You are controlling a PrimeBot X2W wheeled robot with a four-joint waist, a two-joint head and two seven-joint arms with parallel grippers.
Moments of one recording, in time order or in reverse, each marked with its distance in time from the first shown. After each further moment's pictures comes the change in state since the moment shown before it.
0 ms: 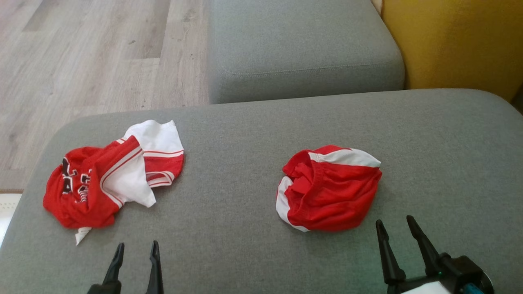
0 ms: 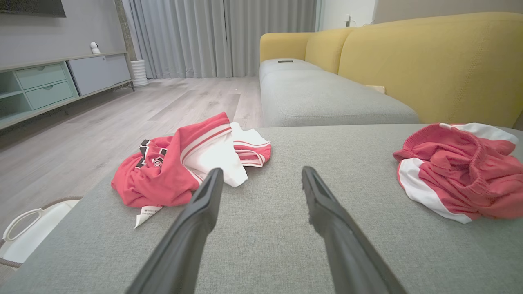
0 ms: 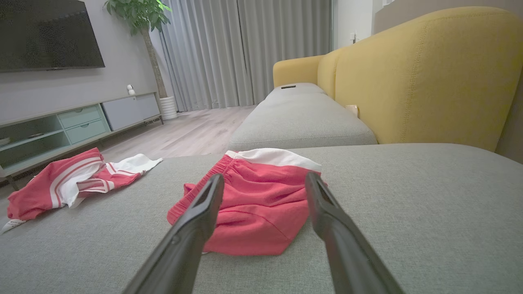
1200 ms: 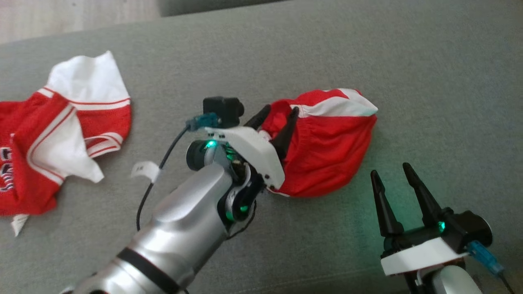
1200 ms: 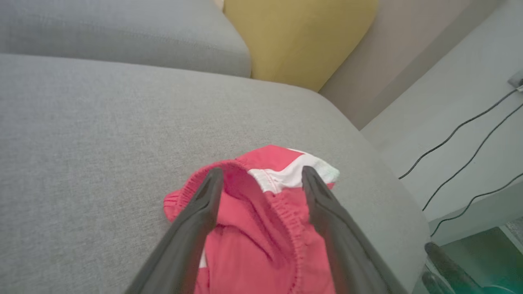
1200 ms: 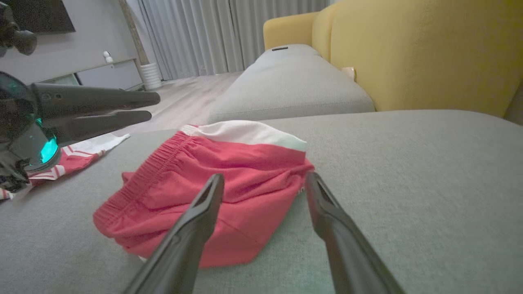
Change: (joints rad) left arm -1.003 -0.011 -0.800 0.481 -0.898 0.043 0.141; right arm -0.169 -0.061 0.061 -0.048 0.046 0.000 0.000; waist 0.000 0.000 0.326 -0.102
